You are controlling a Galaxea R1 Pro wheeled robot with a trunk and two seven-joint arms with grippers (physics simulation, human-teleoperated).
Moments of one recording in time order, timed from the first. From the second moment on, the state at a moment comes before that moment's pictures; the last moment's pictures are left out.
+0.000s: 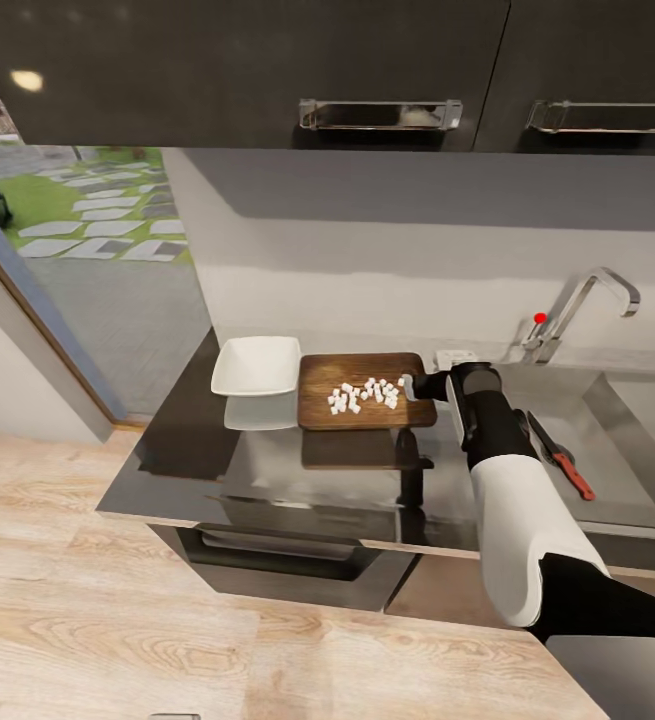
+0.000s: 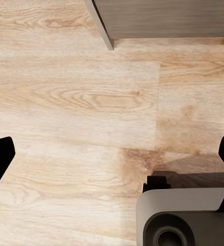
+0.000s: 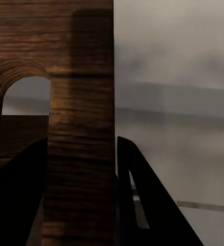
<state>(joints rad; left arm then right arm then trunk) -0.40 0.02 -0.35 0.08 0.25 -0.55 0.19 -1.12 0.14 -0.27 -0.86 0.41 0.79 0.16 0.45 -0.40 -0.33</state>
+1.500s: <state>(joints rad) -0.40 0.01 -0.35 0.08 0.25 -0.55 0.19 -1.12 0.09 -0.27 -0.88 0.43 0.85 0.16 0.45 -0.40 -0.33</state>
